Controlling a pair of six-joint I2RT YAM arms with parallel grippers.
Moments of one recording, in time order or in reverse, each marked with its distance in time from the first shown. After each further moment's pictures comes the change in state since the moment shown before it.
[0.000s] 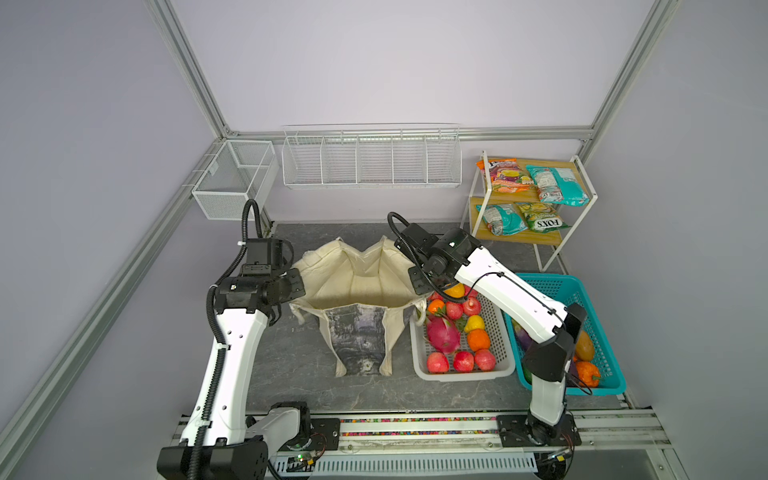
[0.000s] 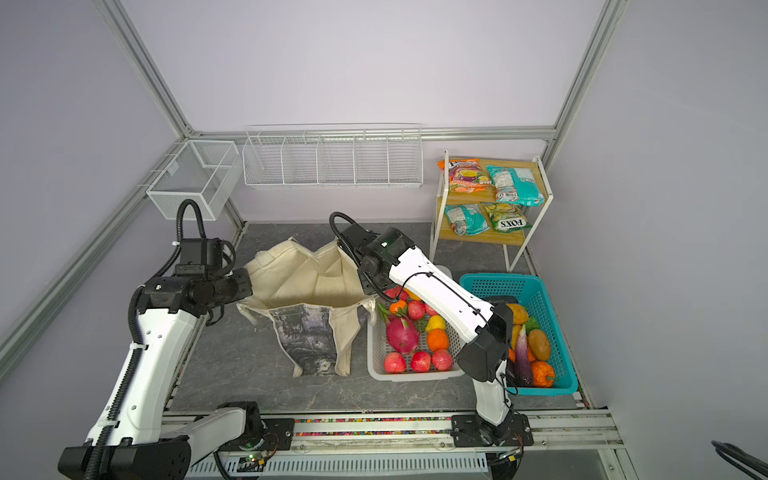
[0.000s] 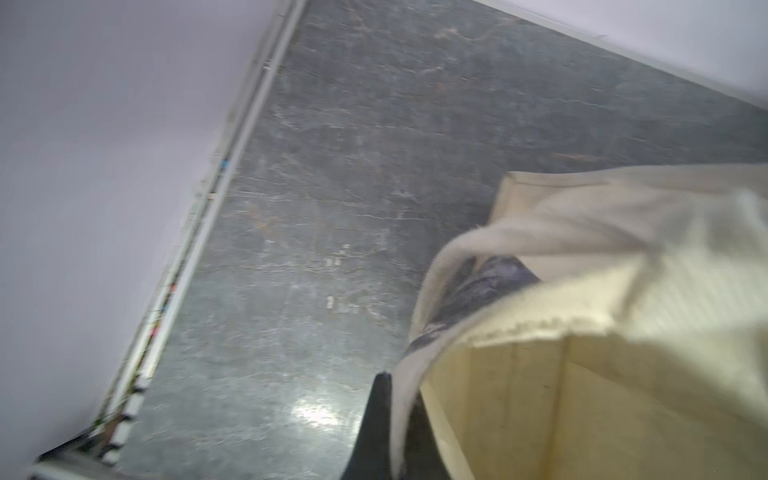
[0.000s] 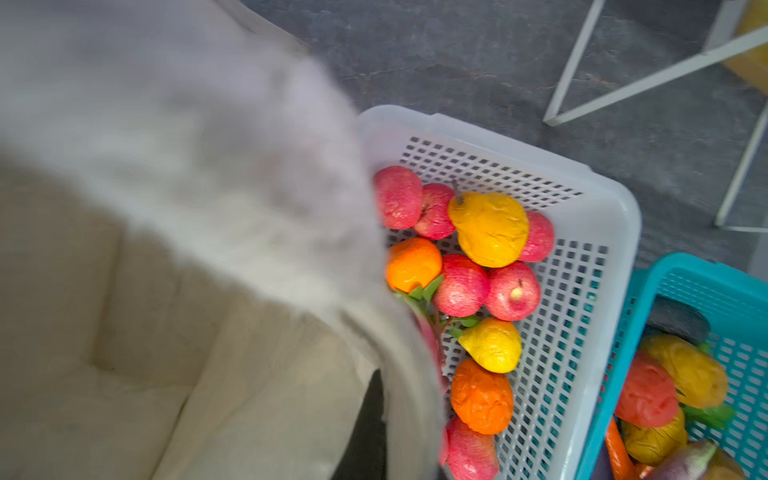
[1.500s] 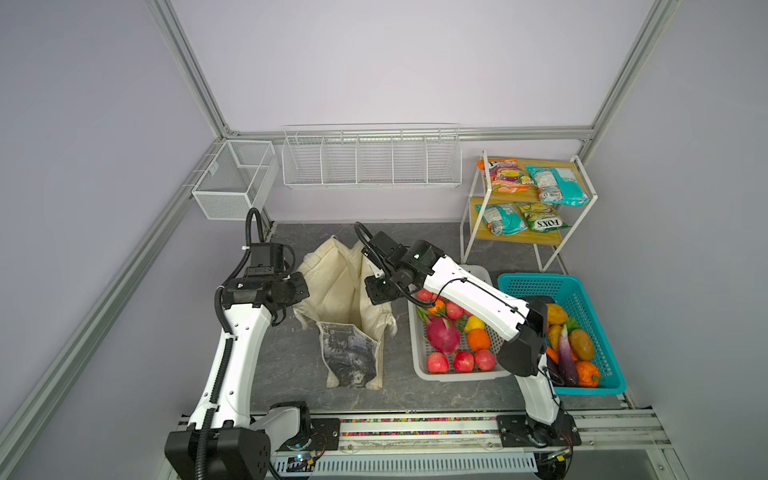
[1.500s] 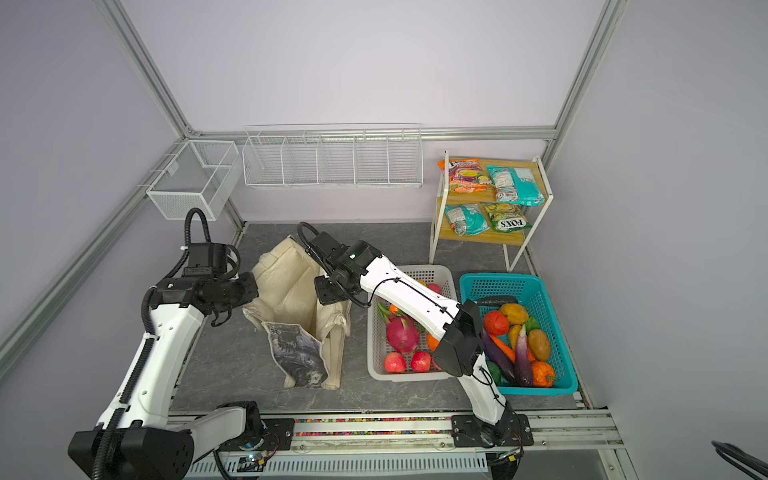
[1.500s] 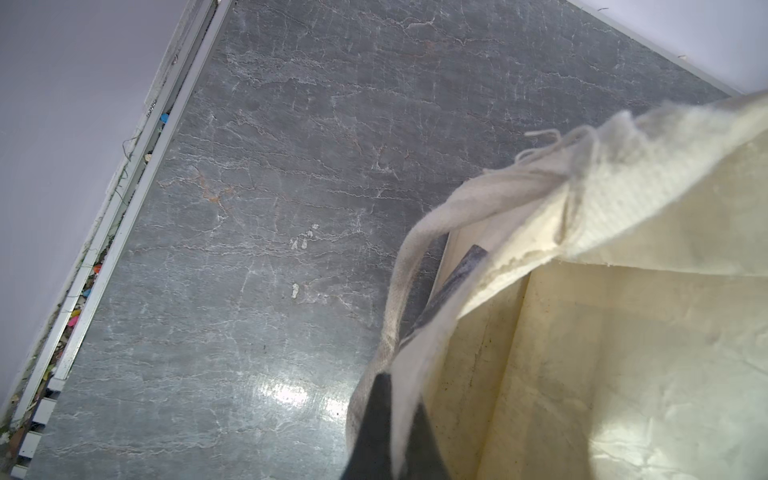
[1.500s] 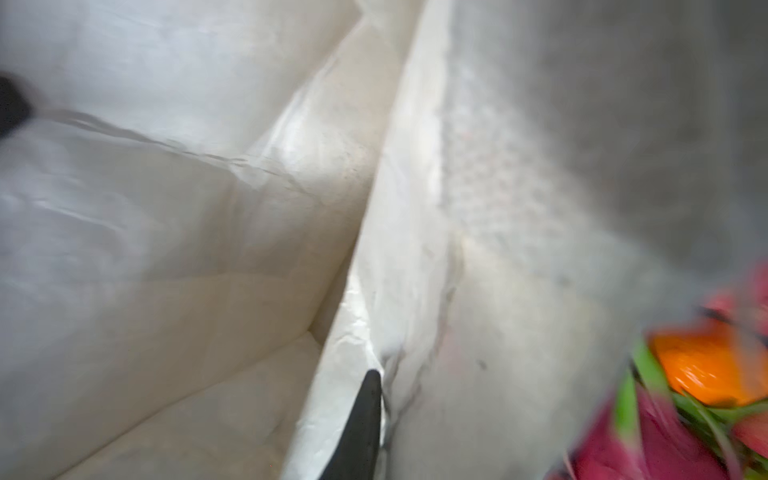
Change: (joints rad) left arm 0.042 0.025 -0.079 0.050 0.037 -0.028; right arm 0.084 0.154 0.068 0.222 -0.300 0.070
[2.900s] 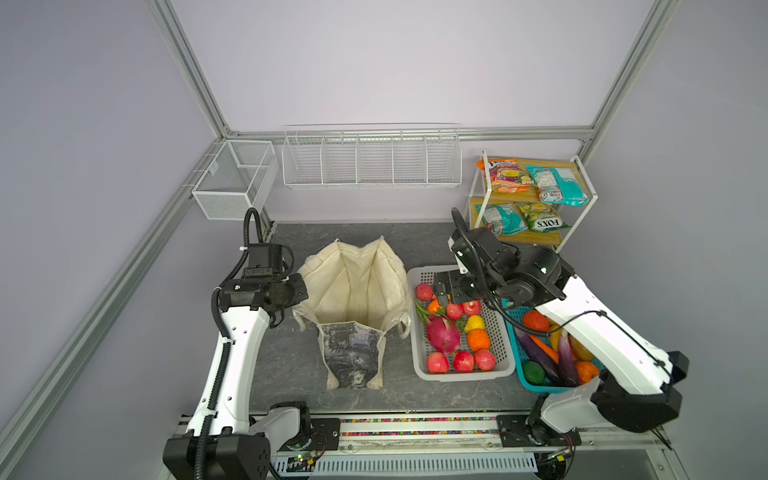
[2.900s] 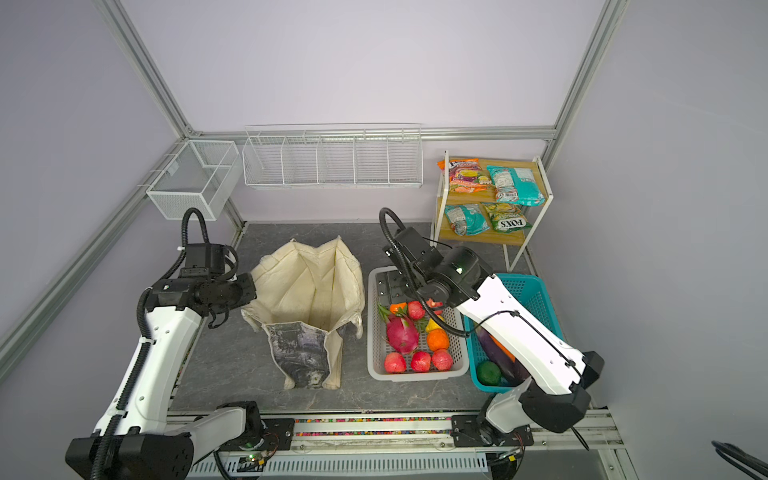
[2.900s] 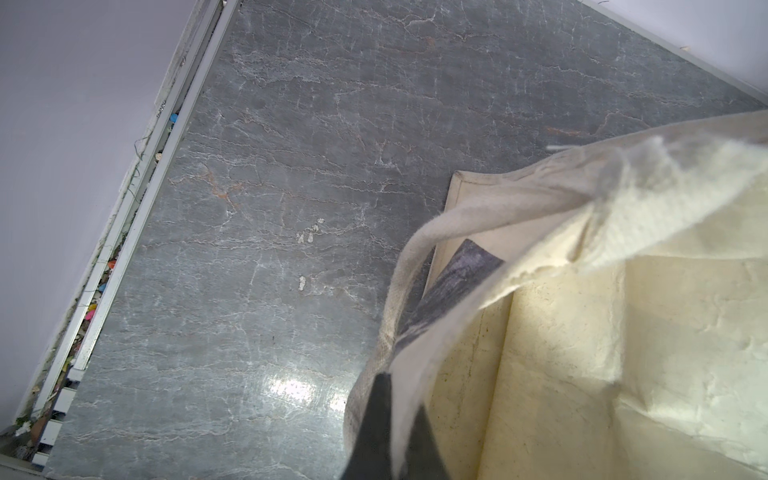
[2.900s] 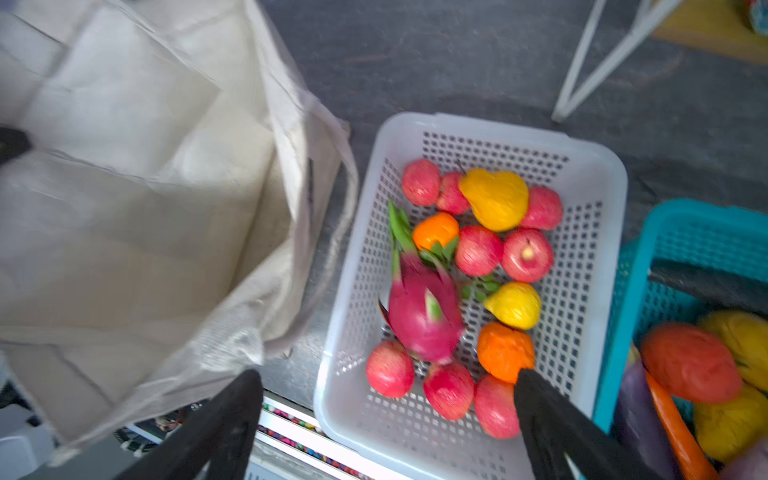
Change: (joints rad) left arm 0.000 -0.015 0.018 -0.042 -0.006 0.016; right arm -0.096 -0.681 -0.470 -0.111 0.232 0.013
